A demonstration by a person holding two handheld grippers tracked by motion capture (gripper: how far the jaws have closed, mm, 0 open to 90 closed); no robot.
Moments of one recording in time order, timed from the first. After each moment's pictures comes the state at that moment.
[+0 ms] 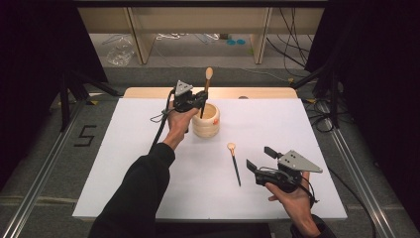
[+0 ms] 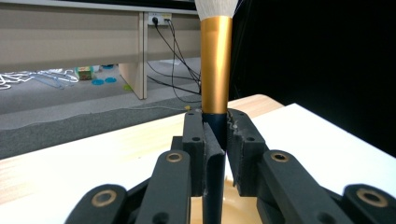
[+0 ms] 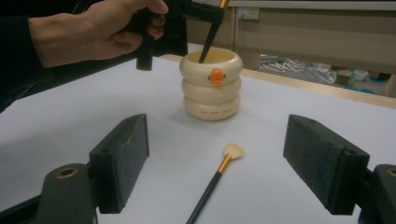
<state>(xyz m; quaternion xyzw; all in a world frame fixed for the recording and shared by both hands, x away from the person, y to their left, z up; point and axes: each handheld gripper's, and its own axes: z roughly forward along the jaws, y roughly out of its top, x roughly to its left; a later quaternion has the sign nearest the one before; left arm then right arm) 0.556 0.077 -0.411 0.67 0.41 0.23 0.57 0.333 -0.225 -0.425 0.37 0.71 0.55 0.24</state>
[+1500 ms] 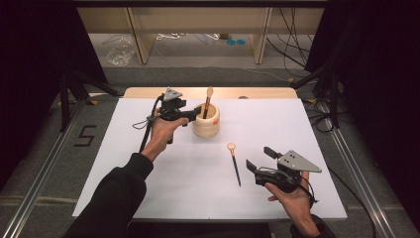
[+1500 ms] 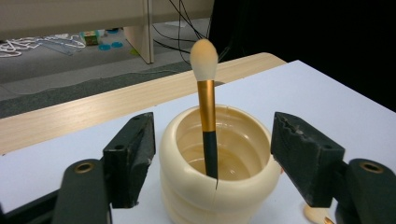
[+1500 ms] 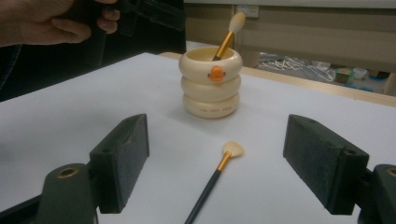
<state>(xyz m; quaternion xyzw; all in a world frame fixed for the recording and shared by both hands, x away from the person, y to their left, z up) 0.509 0.113 -0.392 0.72 0.42 0.20 0.51 0.334 -0.224 -0.426 0.37 0.71 0.55 0.25</state>
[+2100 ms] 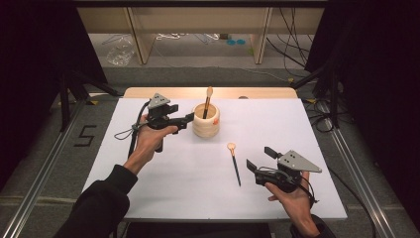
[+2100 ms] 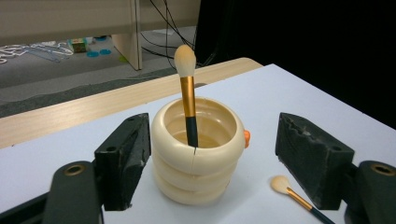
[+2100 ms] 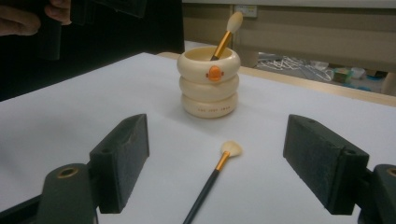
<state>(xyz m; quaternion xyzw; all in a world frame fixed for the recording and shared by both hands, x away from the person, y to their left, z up) 0.470 0.137 -0.379 0.72 0.41 0.20 0.53 0.334 -0.225 -0.426 0.37 0.71 0.55 0.25</state>
